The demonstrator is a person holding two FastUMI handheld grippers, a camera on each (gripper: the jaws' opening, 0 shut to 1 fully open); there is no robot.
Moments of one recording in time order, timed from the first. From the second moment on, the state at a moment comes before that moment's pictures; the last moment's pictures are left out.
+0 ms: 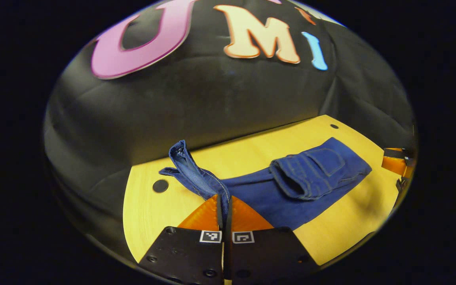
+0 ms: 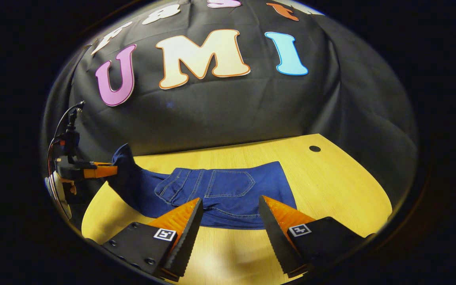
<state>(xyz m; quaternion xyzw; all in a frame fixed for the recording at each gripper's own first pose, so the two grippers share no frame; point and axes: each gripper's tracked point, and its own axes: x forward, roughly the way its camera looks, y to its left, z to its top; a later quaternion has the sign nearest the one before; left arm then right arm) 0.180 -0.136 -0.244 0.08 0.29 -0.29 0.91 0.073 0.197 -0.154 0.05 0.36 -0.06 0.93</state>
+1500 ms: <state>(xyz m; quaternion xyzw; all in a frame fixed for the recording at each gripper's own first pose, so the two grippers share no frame) 0.038 -0.364 -0.090 -0.06 0.15 -0.25 0.95 -0.010 0.025 -0.029 0.06 0.24 0.01 0.97</state>
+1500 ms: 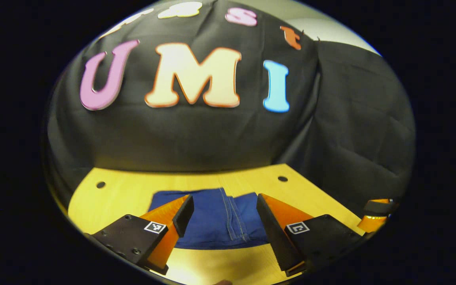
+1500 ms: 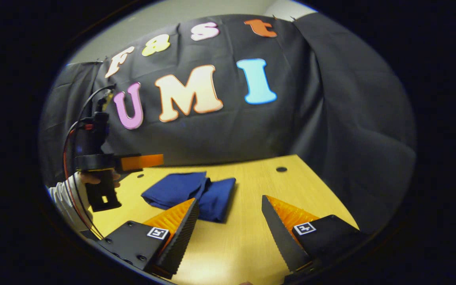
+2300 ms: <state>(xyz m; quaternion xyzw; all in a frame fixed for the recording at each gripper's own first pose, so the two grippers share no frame) -0.119 -0.206 0.044 -0.06 0.02 -0.20 0.98 -0.070 0.189 0.160 0.07 0.03 0.08 0.99</state>
